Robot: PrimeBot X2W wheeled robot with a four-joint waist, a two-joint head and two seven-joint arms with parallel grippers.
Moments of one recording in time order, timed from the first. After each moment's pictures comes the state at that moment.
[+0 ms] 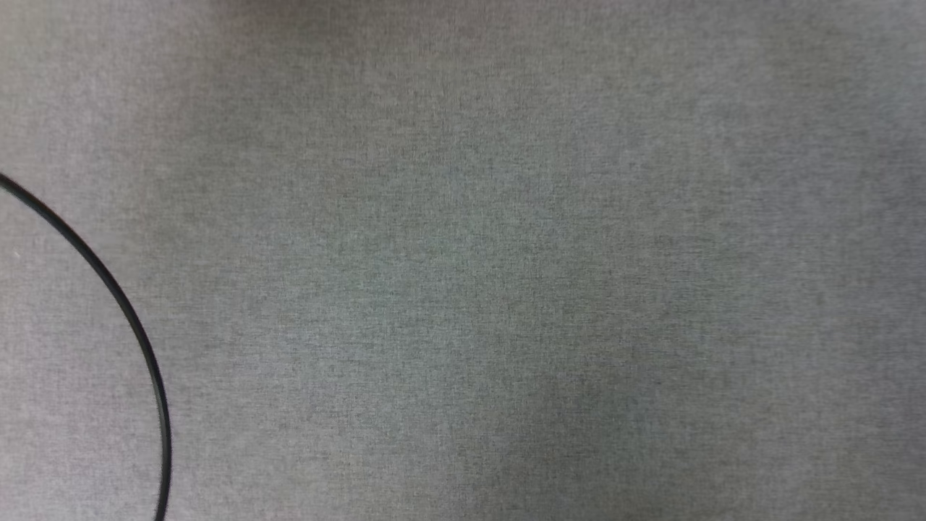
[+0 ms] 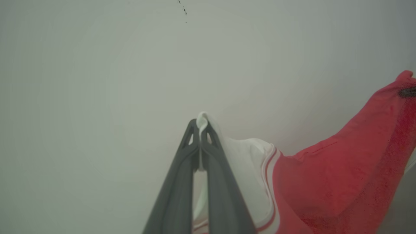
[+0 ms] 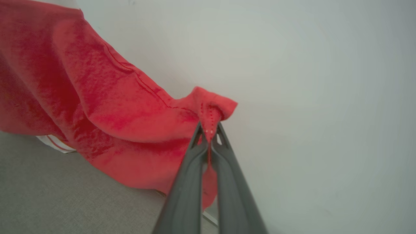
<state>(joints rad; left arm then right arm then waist) -1.68 0.53 -0.68 0.69 -0.53 -0.13 -0.24 -1.70 -0.37 0.77 0.82 0.51 0.13 0.15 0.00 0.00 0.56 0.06</state>
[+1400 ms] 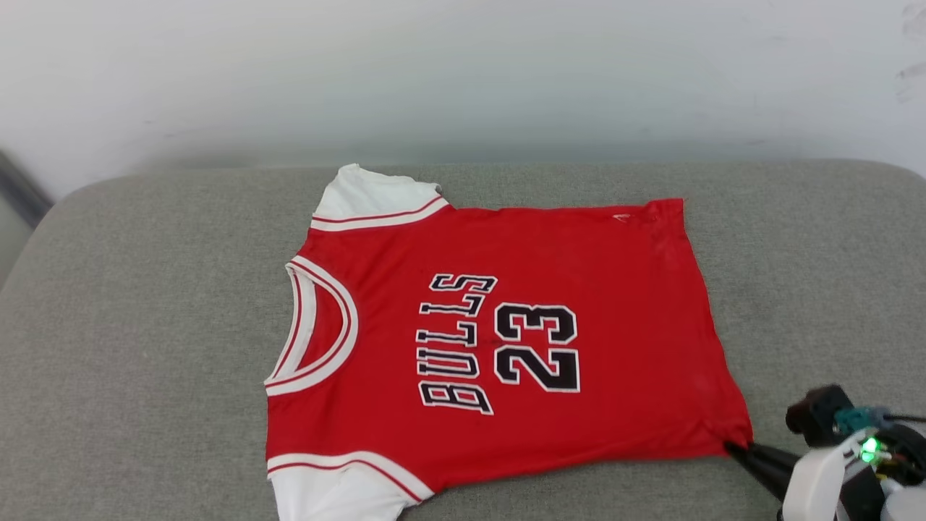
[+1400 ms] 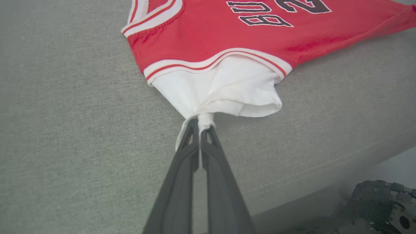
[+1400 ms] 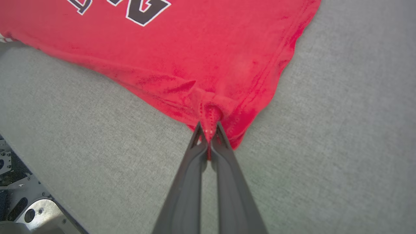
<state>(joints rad) 0.10 0.83 -0.81 -0.14 -0.84 0.36 -0.19 -0.42 -0.76 0.99 0.40 0.84 0.13 -0.02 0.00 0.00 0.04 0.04</state>
